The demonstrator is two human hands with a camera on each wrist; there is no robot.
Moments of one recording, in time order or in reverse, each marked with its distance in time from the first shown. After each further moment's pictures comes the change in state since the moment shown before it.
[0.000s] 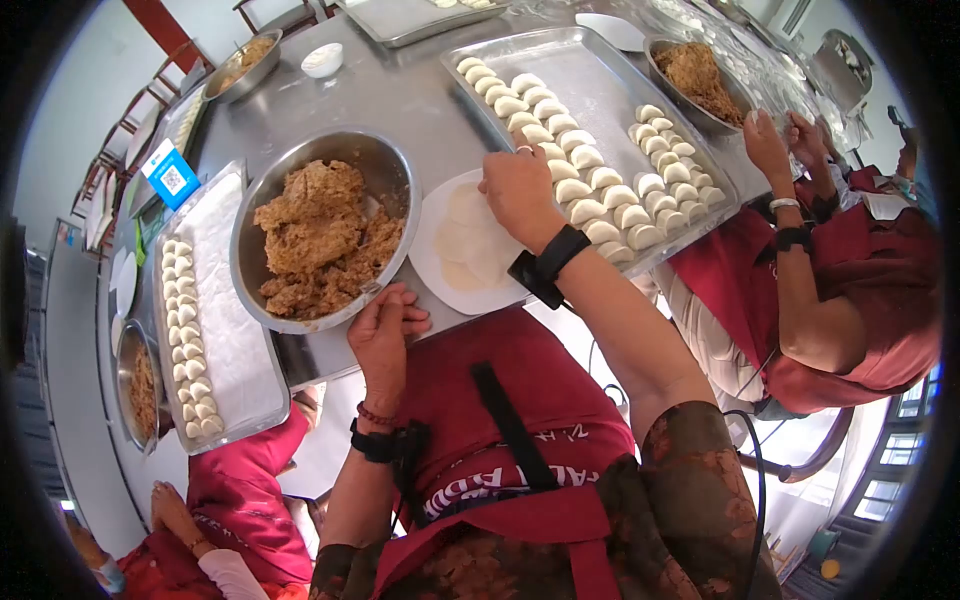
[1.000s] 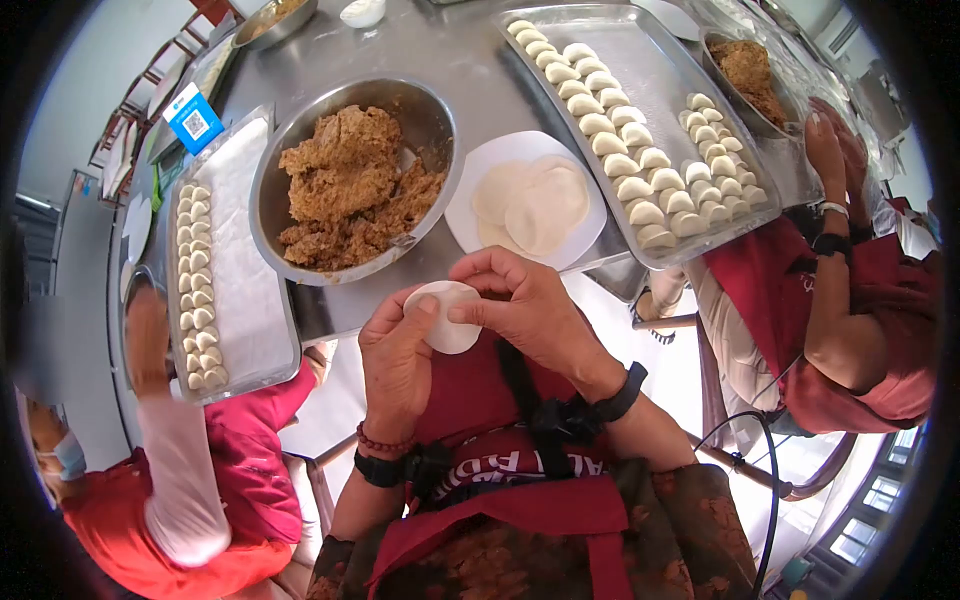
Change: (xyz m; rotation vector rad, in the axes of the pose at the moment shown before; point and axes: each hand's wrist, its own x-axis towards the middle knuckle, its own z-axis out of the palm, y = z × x) left_hand -0.059 0.047 -0.004 -0.328 -0.078 -0.175; right_hand -0.126 -0.089 -0.074 1.550 -0.551 0.463
